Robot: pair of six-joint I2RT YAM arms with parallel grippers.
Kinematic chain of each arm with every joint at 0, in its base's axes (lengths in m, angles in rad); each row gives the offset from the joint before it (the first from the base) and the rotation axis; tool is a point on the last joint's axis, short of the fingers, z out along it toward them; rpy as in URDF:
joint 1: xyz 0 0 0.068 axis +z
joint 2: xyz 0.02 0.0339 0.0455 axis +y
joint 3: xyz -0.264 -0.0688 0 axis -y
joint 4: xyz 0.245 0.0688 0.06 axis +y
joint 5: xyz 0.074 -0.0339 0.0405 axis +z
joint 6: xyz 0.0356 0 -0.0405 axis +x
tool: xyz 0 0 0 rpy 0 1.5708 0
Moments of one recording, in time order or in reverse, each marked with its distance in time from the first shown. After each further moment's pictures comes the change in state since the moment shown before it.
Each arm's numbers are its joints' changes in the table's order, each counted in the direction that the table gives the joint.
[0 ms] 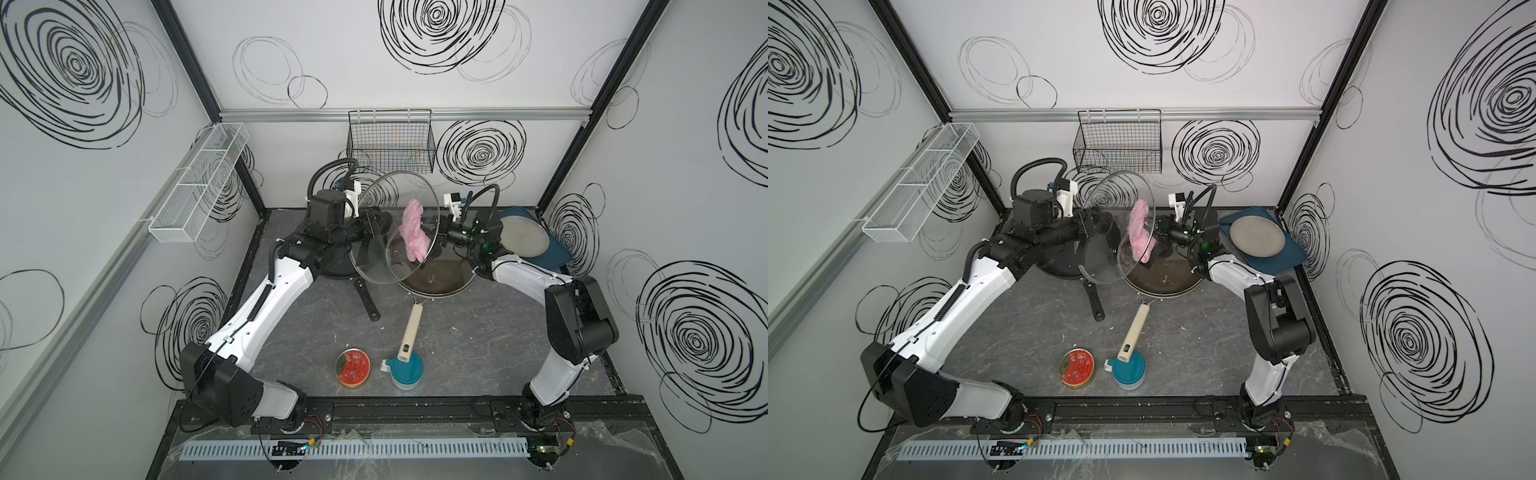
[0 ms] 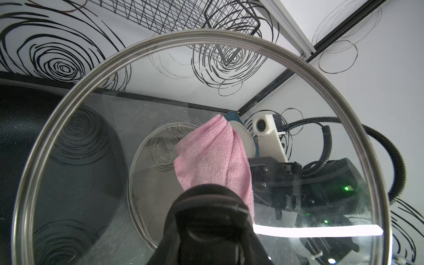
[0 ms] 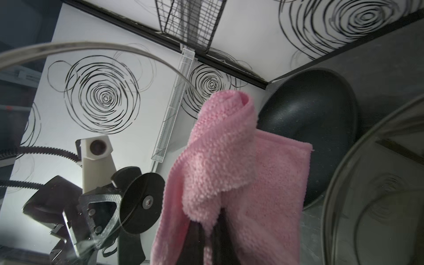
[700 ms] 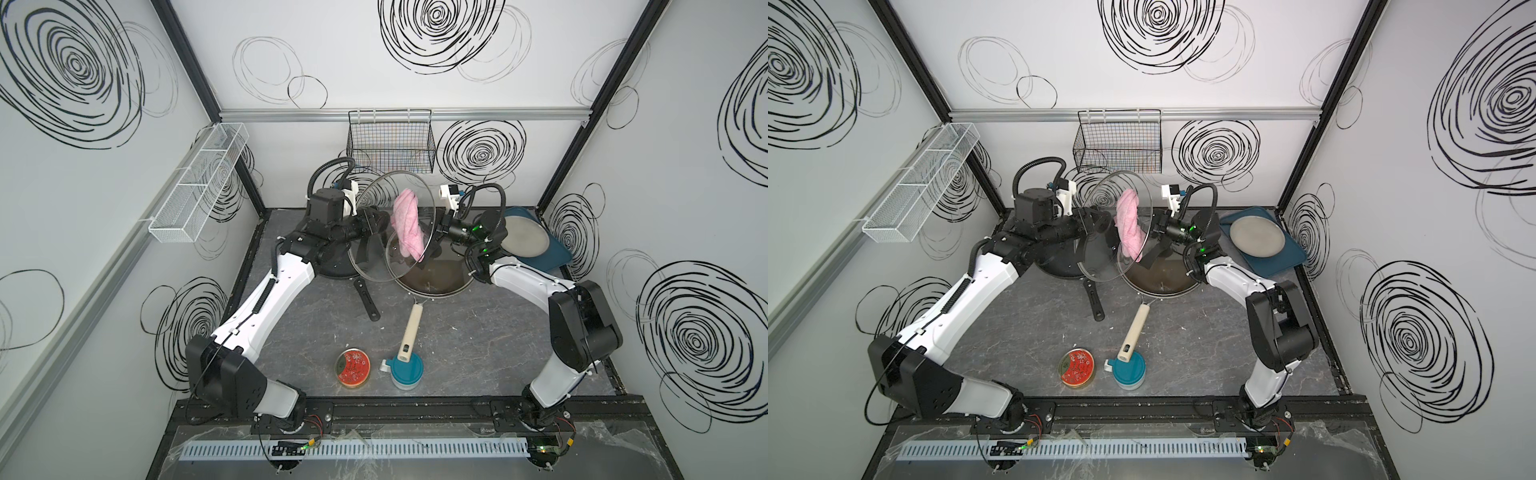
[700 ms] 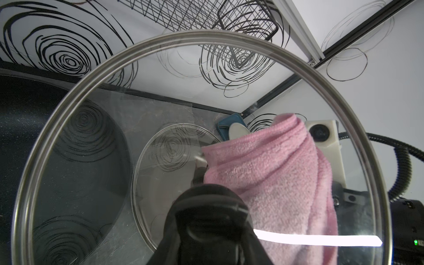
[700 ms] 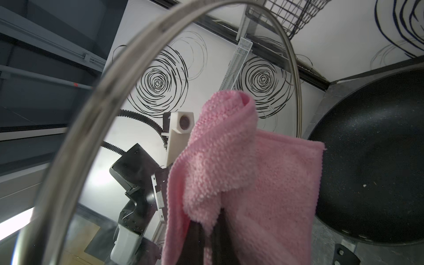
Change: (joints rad) left arm 0.021 0.030 0.000 -0.034 -0.023 -0.037; right arm 0.076 -0.015 0.045 -0.312 0.045 0.207
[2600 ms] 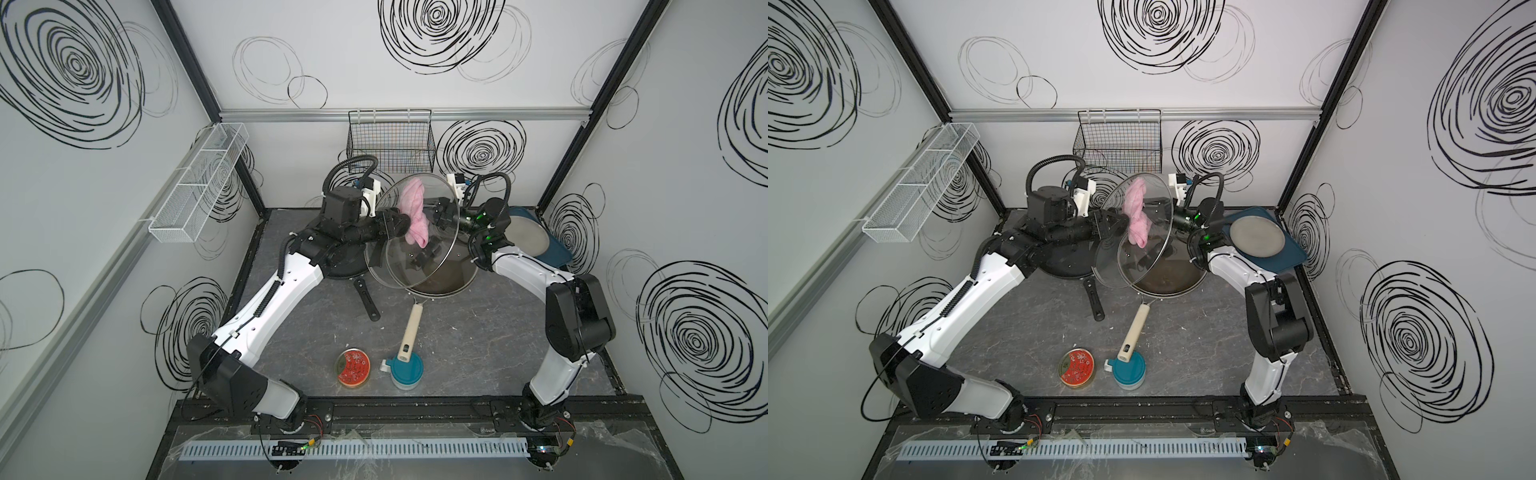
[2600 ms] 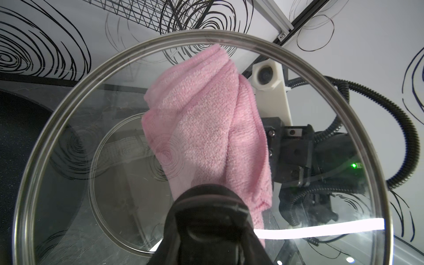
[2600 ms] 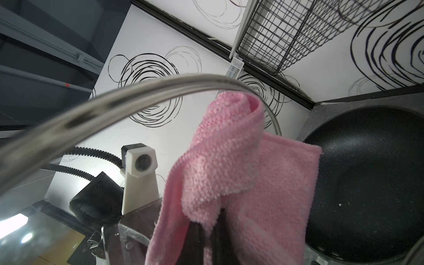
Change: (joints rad) left arm -0.121 0.021 0.096 0.071 -0.008 0.027; right arm -0.048 0.084 0.124 0.055 0.024 -0.034
